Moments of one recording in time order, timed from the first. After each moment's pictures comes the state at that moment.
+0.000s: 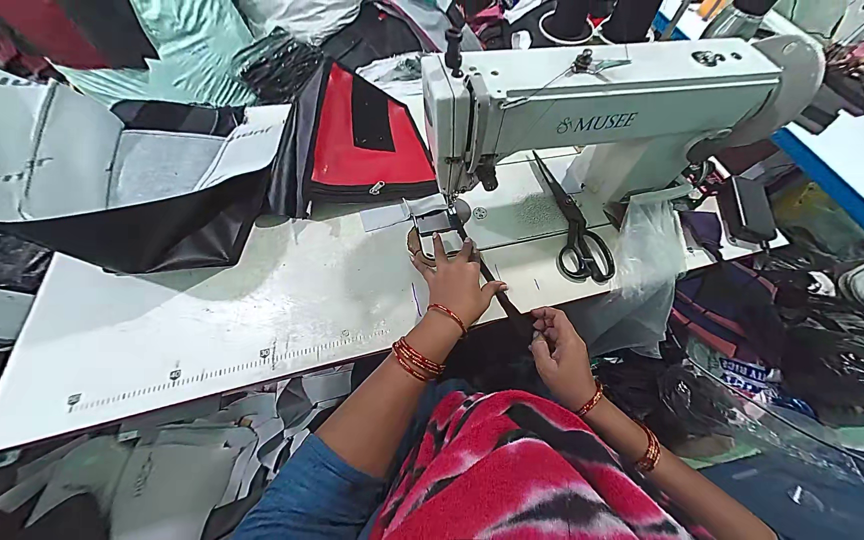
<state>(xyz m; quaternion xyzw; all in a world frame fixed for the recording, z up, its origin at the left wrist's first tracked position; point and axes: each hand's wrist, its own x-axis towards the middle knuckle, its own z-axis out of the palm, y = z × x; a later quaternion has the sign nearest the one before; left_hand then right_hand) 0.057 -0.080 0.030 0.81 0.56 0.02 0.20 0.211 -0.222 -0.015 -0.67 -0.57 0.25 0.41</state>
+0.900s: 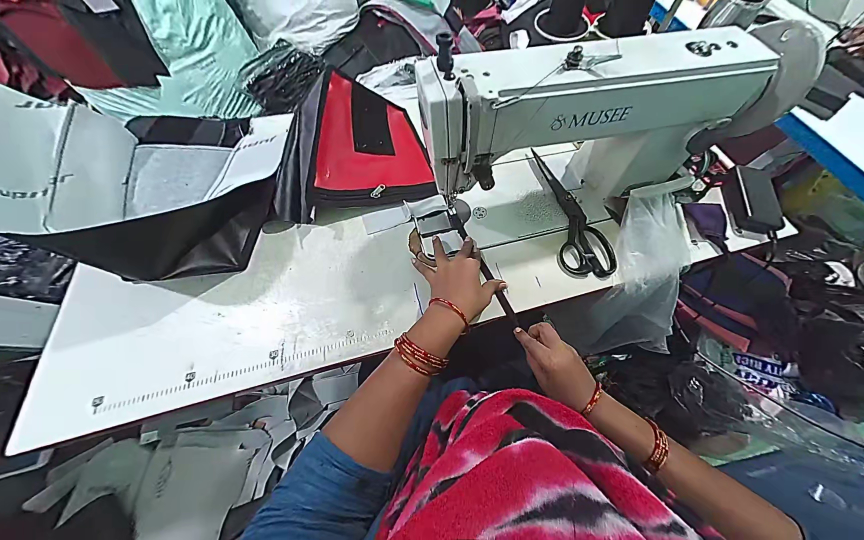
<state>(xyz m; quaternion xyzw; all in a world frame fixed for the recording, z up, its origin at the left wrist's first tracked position) 0.060 -0.077 0.041 0.80 0.56 -0.03 0.21 0.213 -0.231 -0.029 -0.57 -0.76 0.06 0.30</state>
